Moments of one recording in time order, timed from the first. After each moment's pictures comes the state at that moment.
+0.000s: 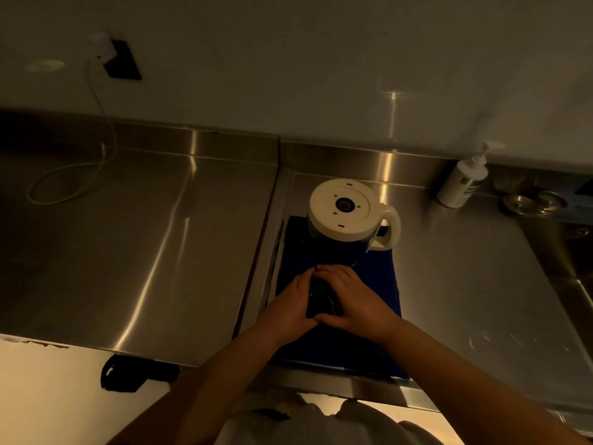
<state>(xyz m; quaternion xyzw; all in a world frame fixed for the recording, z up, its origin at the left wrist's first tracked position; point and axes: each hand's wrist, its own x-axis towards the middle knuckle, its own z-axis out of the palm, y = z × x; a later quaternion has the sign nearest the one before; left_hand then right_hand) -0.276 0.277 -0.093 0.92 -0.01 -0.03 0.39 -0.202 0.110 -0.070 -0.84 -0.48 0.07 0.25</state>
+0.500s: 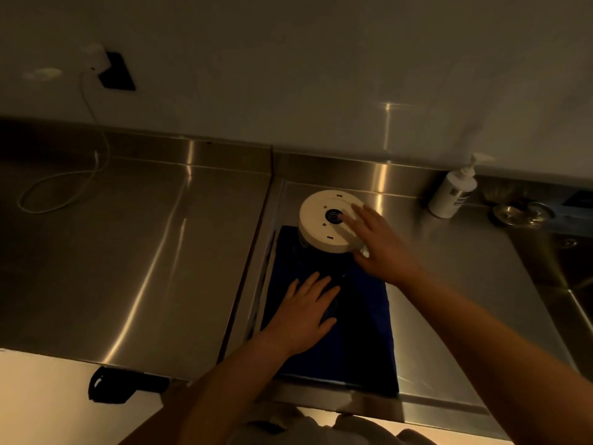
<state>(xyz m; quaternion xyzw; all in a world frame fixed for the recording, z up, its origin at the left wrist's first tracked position) -0.256 0.248 -0.083 0.98 -0.11 -0.02 0.15 -0.106 0.088 -0.008 -0.90 -0.40 -0.02 0.15</state>
